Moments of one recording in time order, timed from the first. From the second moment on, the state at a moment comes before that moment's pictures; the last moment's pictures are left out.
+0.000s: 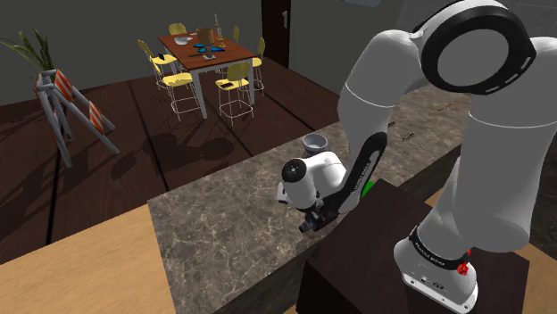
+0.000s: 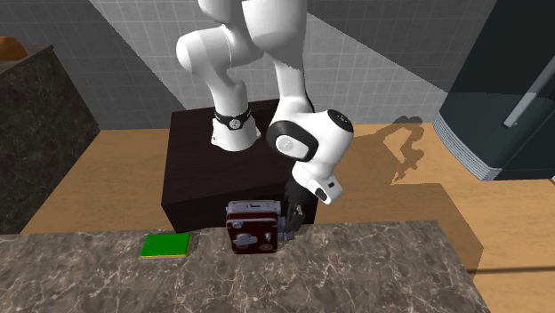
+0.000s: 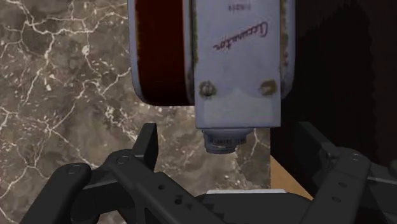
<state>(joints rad) 0.27 0.31 0.05 -2.61 -0.84 2.67 -0.21</state>
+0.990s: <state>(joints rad) 0.31 0.45 -0.01 -2.56 -0.98 2.74 -0.10</state>
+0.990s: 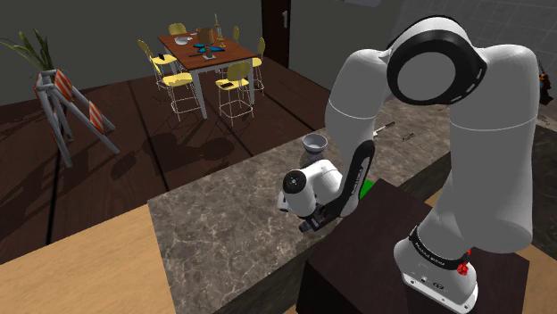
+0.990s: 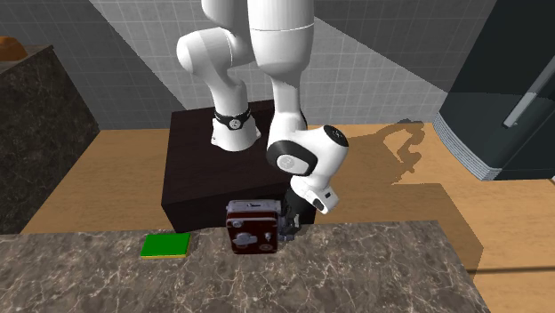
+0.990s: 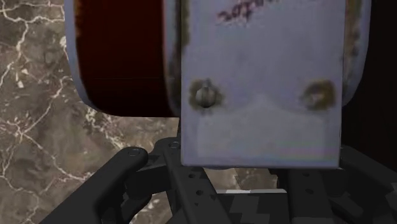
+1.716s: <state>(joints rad) 0.28 0.35 0.03 -2.61 -0.89 2.69 -0.19</state>
